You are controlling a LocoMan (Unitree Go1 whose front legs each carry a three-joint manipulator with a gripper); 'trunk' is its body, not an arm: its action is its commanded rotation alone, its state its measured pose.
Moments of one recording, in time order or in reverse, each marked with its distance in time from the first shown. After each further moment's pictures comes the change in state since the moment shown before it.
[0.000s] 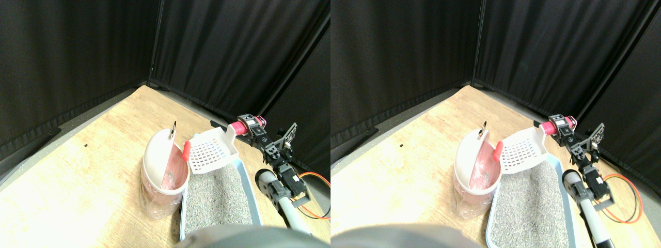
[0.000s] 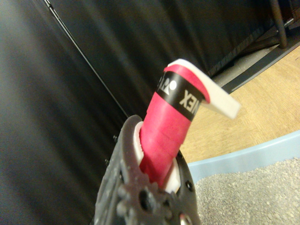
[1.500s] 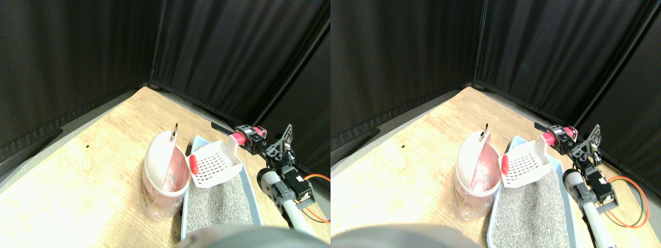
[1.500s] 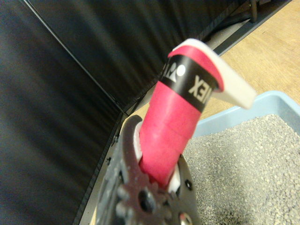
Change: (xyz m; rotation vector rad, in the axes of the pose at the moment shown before) right arm -0.007 0.010 -0.015 0.022 0.247 0.069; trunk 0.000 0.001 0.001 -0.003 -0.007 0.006
